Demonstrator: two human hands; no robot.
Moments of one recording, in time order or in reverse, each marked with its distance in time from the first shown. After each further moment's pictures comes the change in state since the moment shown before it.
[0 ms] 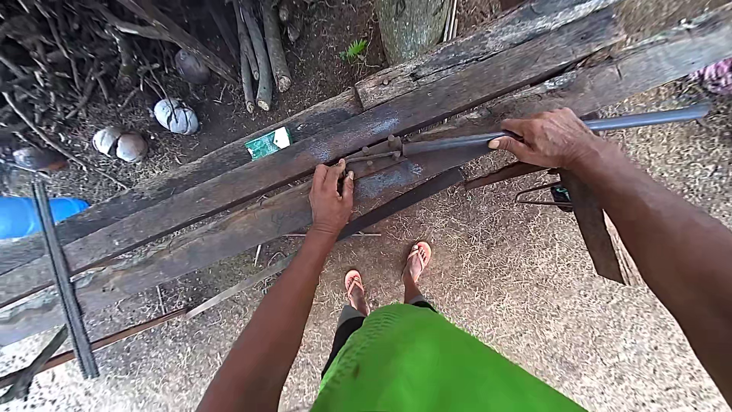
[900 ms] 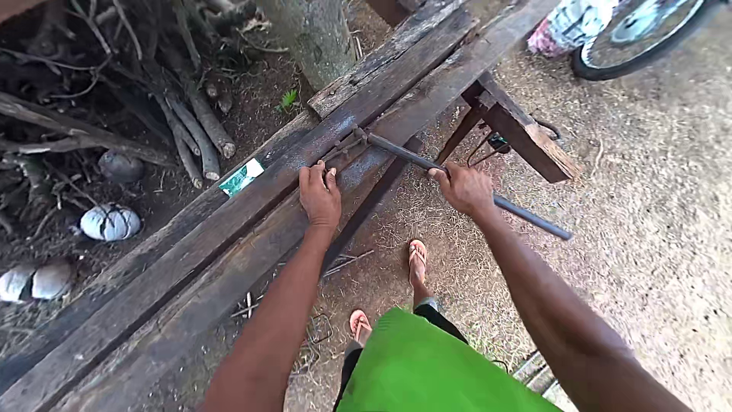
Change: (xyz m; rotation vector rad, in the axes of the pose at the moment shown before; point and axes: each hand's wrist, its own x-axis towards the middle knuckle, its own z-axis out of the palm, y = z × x) left_hand 0.008 0.000 -0.011 -0.082 -0.148 0.016; right_hand -0.081 -0.246 0.053 0.282 0.067 1.009
